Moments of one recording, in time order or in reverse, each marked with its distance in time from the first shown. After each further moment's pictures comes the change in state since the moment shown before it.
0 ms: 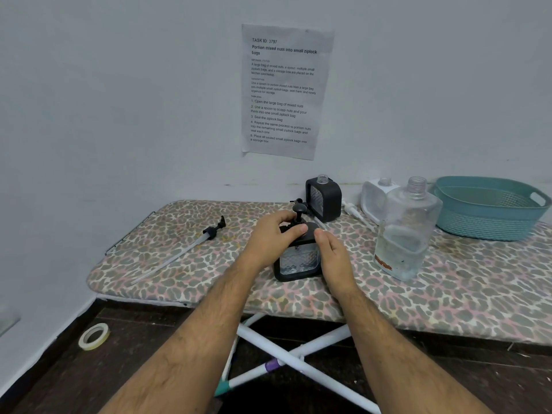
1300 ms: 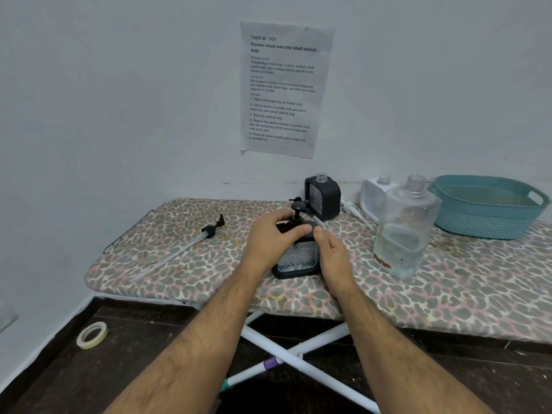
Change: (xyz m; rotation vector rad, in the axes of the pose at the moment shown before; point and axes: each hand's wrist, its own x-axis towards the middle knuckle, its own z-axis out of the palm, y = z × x) left_hand -0.006 -0.001 0.008 0.004 0.166 0.009; right_hand 0.001 0.001 0.002 0.030 -0.019 -0.008
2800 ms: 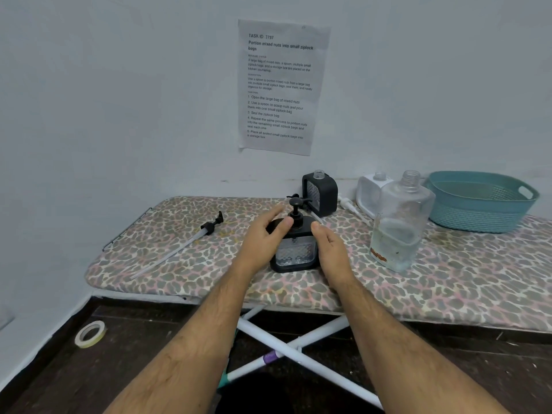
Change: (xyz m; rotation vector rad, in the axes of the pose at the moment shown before) left_hand -0.008 -0.018 -0.007 -0.203 -0.118 -0.026; right_hand 0.001 0.000 -0.001 -0.005 -0.006 0.059
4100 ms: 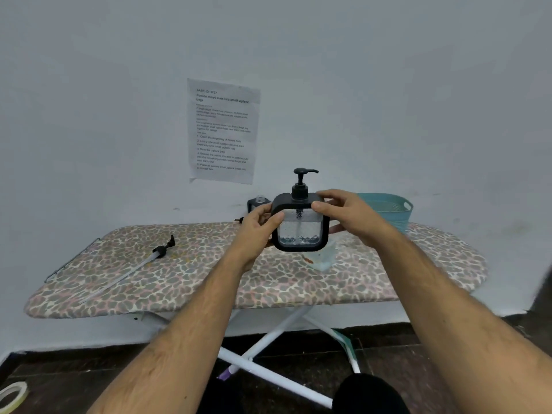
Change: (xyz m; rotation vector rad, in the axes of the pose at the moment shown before) left_hand -0.034 0.112 0.055 -0.438 -0.167 0.013; right_hand -0.063 -0.182 -0.155 -0.317 -0.129 -0.076
